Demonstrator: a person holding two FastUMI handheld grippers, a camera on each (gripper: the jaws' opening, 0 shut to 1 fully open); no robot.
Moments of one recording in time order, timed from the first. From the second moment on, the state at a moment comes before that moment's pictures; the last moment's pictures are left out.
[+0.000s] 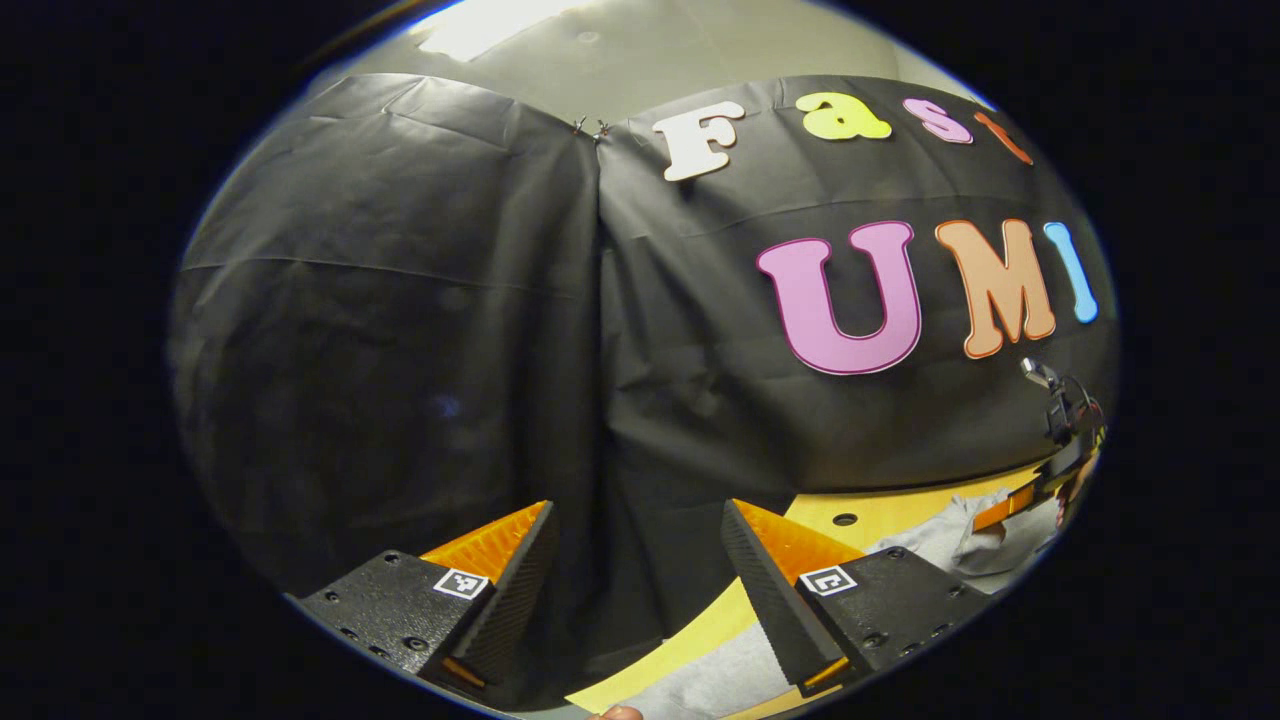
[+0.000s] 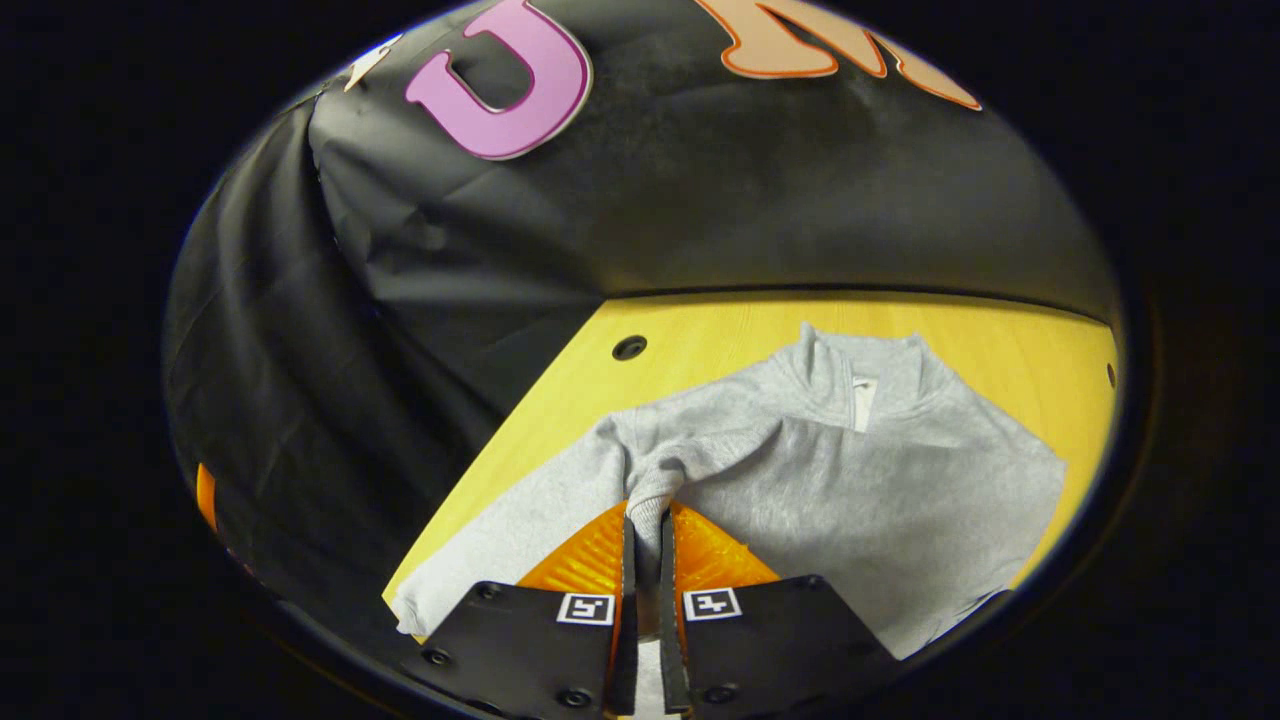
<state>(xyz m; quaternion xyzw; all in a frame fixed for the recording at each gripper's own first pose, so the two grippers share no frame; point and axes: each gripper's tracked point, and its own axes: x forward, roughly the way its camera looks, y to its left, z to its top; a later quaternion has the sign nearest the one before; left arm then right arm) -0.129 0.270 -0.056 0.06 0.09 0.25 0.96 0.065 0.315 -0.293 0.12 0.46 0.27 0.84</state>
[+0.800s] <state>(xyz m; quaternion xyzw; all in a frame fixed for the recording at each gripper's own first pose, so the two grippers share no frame) -0.148 0.268 -0.192 0.00 0.22 0.22 0.95 0.068 0.304 -0.252 0.11 0.39 0.28 0.87</state>
